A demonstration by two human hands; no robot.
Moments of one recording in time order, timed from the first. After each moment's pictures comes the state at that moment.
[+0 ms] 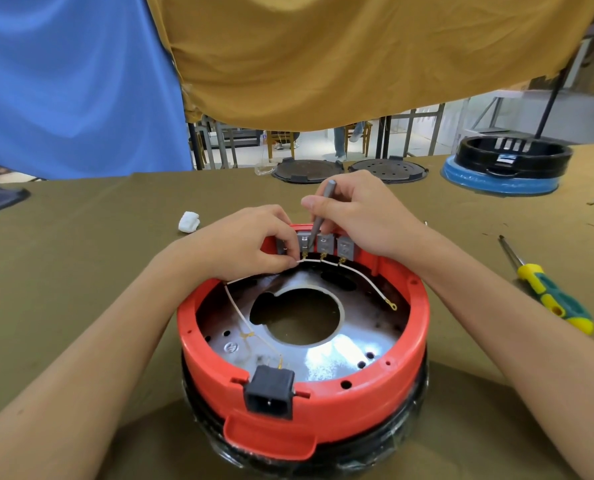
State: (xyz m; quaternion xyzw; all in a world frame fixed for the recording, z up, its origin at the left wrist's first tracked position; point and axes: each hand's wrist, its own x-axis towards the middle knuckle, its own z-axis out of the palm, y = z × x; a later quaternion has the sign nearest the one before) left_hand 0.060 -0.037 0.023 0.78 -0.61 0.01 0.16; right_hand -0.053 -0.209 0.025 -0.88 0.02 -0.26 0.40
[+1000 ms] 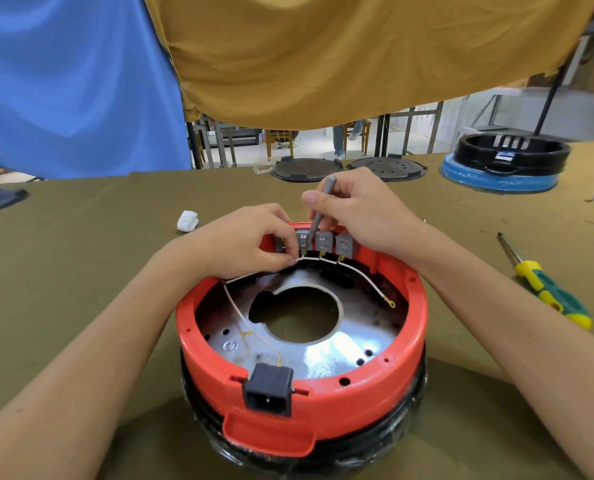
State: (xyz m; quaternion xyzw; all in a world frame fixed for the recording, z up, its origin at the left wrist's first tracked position) left_hand 0.059 -0.037 0.024 0.78 -0.61 -0.01 0.17; right_hand -0.052 -0.212 0.025 -0.87 0.03 -0.25 0.42
